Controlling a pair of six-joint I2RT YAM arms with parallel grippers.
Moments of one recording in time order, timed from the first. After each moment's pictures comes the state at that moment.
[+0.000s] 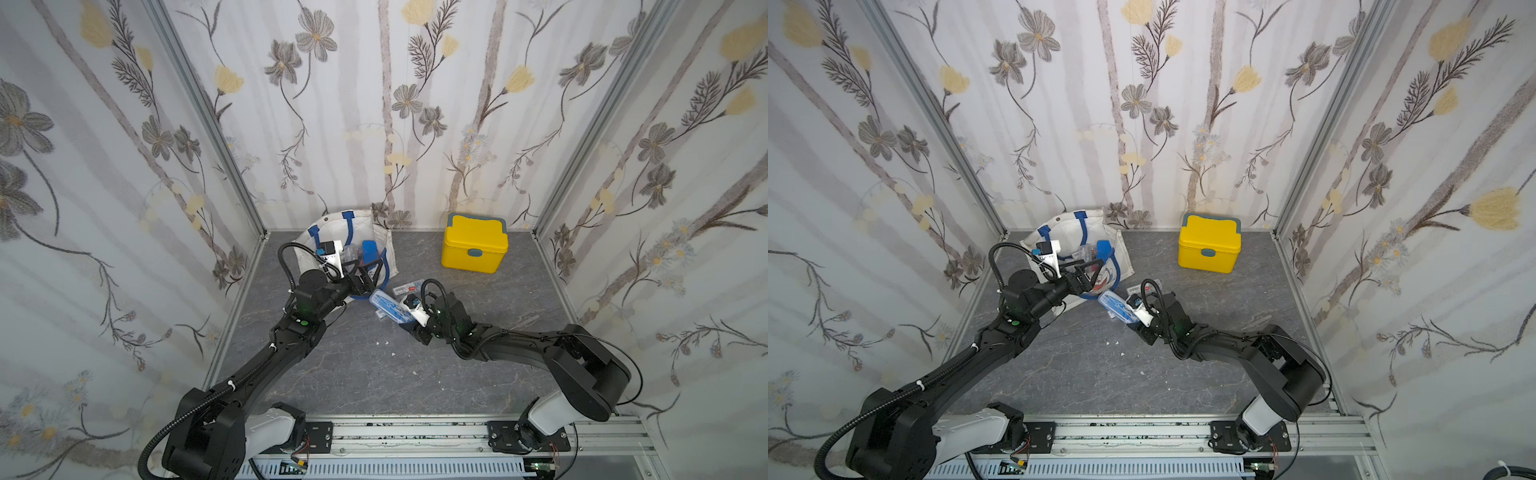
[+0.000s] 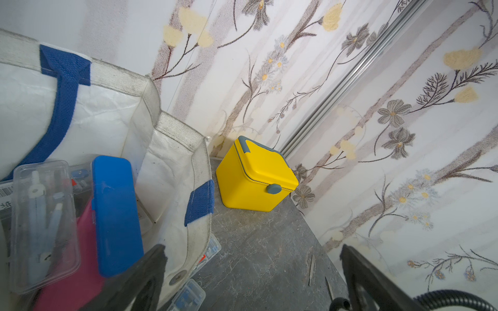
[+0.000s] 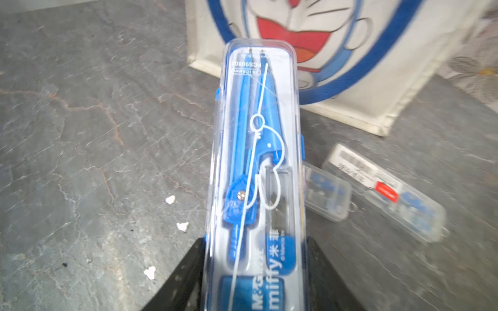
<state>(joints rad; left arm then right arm) -0.39 1.18 0.70 0.46 0.29 -0.65 0.75 1.53 0.65 0.37 -0.17 -0.18</state>
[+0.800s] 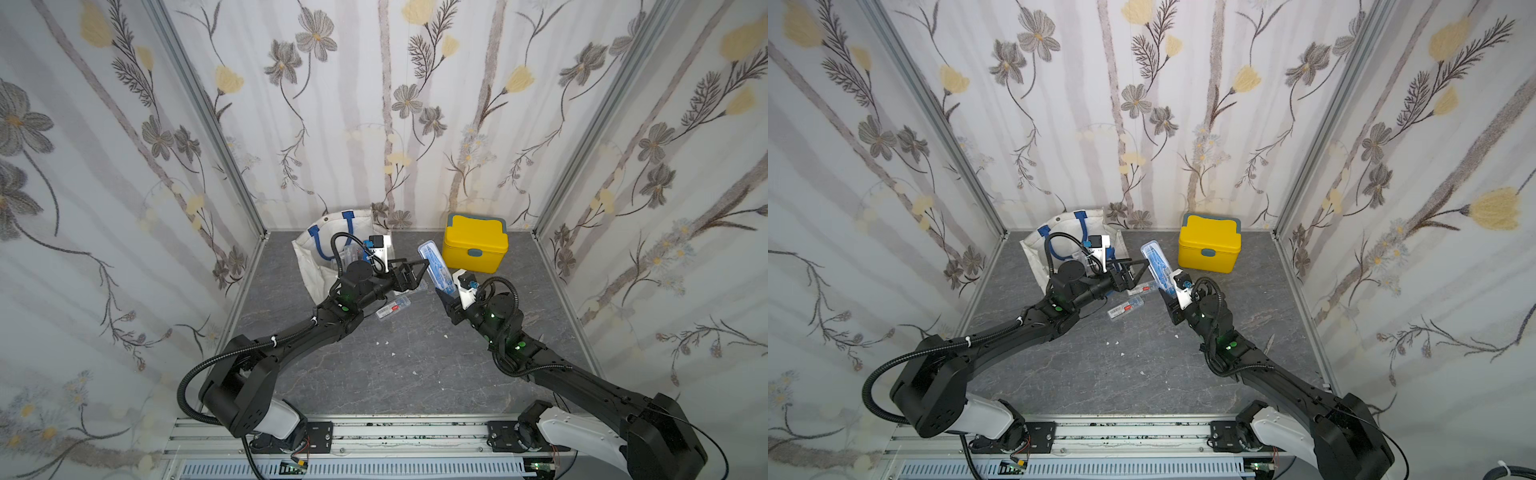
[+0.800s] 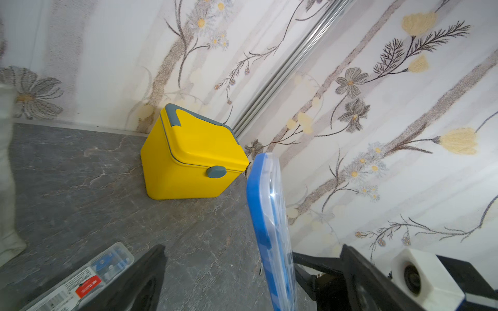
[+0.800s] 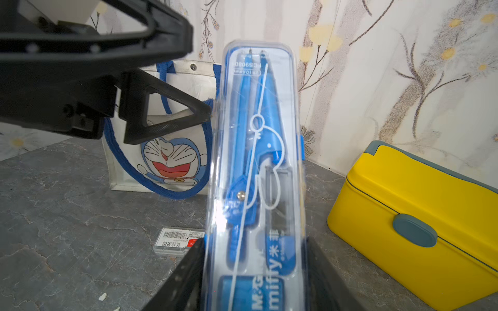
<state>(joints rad) -0.66 1.52 0.93 0.61 0.26 -0.73 0.62 1.06 0.52 0.42 0.03 -0.08</state>
